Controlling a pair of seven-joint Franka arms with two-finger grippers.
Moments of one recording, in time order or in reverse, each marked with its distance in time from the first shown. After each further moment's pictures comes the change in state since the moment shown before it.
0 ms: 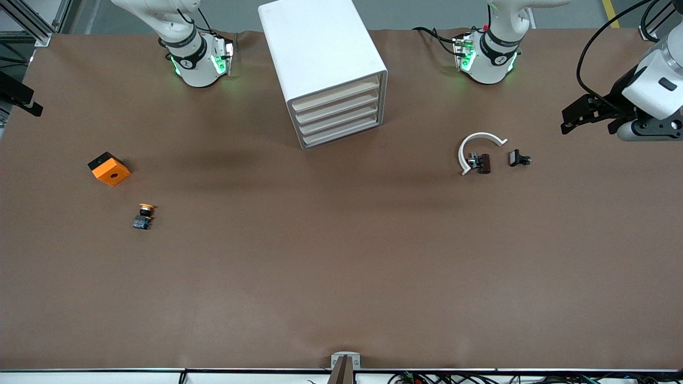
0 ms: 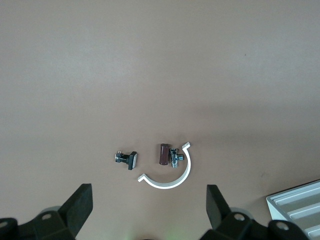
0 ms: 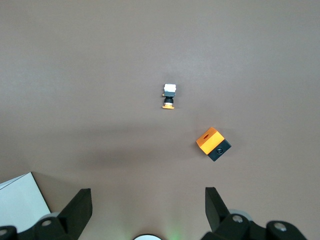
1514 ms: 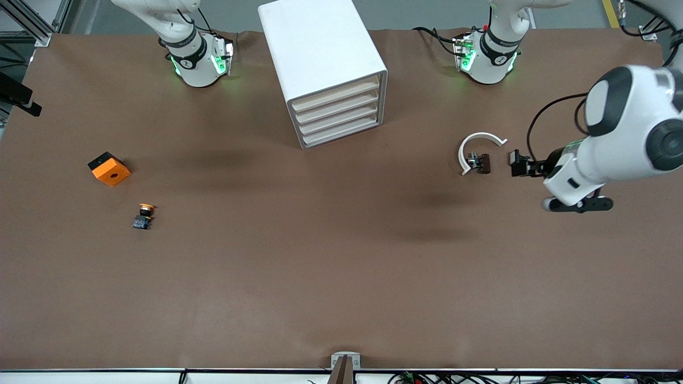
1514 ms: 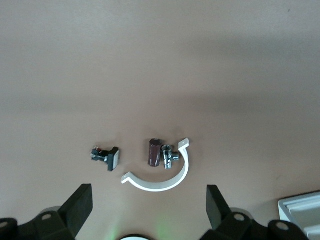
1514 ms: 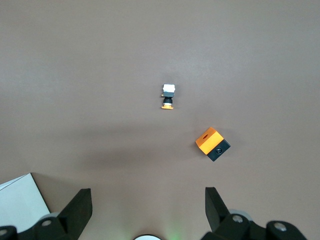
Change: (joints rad) left arm -0.047 0.332 -0.016 -0.014 0.000 0.078 -0.091; right arm -0.004 0.000 -0.002 0.001 -0.001 0.004 0.000
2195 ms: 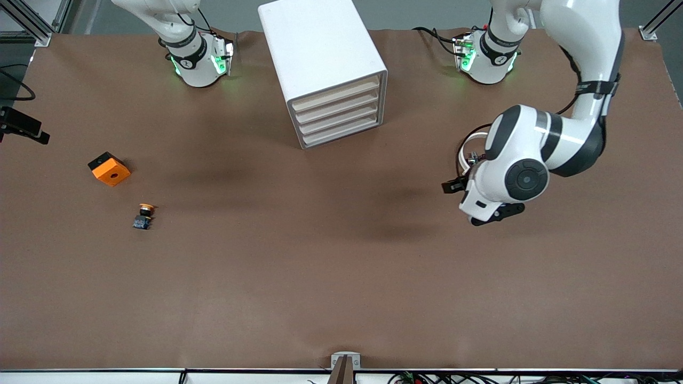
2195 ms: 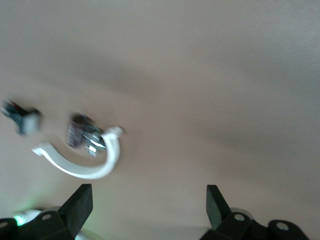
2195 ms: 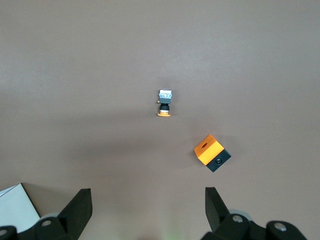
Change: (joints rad) left arm -0.219 0.172 -0.010 0.032 -0.091 0.068 -0.572; right arm -0.008 0.129 0.000 0.045 -0.004 0.039 -0.001
